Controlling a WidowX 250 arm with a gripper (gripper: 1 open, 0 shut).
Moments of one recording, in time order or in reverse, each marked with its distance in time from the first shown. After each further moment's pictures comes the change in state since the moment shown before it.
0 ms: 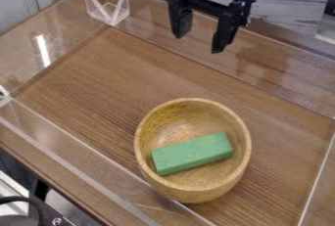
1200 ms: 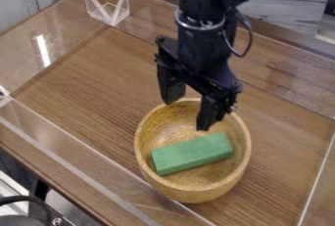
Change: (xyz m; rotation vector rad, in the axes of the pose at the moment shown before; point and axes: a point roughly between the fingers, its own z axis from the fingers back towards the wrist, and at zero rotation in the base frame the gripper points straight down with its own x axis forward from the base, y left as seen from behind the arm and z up) arm -0.071 -0.043 -0.038 0.010 -0.043 -0.259
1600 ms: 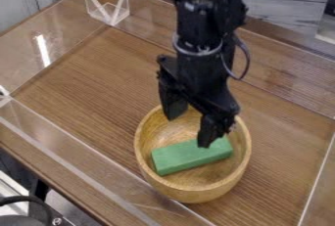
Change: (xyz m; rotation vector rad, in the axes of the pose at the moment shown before) arm -0.004 -0.008 -0.018 -0.008 -0.048 -0.036
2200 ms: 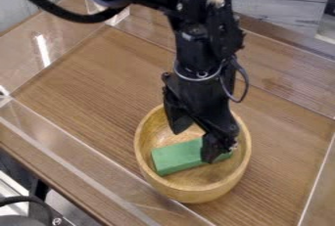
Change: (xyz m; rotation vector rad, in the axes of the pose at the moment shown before) arm 0.000 -0.005 -0.014 -0.008 -0.056 -0.049
